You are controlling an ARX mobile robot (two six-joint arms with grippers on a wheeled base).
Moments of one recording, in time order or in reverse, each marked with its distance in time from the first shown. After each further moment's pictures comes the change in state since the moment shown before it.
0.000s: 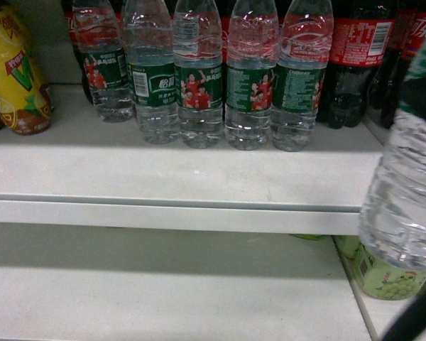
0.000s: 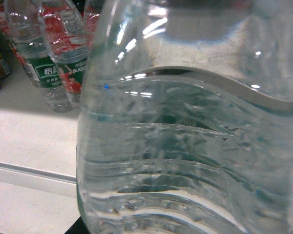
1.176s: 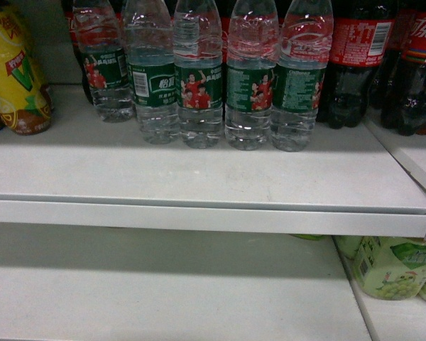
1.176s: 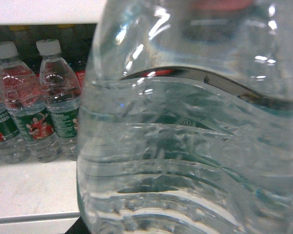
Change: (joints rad) left arm 0.000 0.000 0.000 0.000 0.000 0.000; right arm -0.187 -0.510 -0.096 -0.266 0.133 -0.043
